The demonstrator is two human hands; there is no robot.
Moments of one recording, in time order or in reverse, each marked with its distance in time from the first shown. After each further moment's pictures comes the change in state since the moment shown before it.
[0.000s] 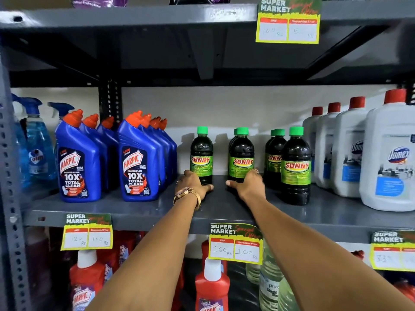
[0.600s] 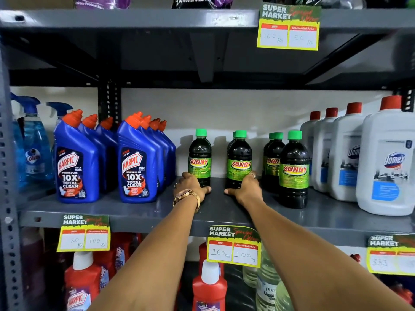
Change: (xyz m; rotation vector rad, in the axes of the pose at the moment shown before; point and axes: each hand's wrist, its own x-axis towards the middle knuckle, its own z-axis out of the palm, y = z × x) left_hand -0.003 0.003 0.000 0.018 0.010 -0.025; right_hand 0.001 0.002 0.002 0.008 -0.061 0.021
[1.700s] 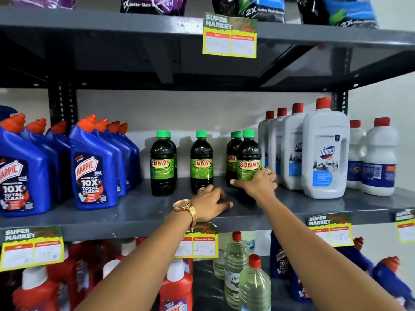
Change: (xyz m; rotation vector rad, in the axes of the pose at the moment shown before) left_hand -0.082 0.071 0.025 0.100 -0.426 0.652; right_hand -0.024 0.046 -0.105 -0.103 0.175 0.176
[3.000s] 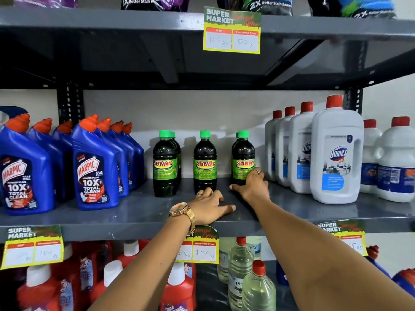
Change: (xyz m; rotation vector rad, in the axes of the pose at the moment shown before) left_hand 0.007 -0.001 0.003 0.037 -0.071 -0.123; right_hand 0.036 0.003 0.033 -0.171 -0.012 -0.201
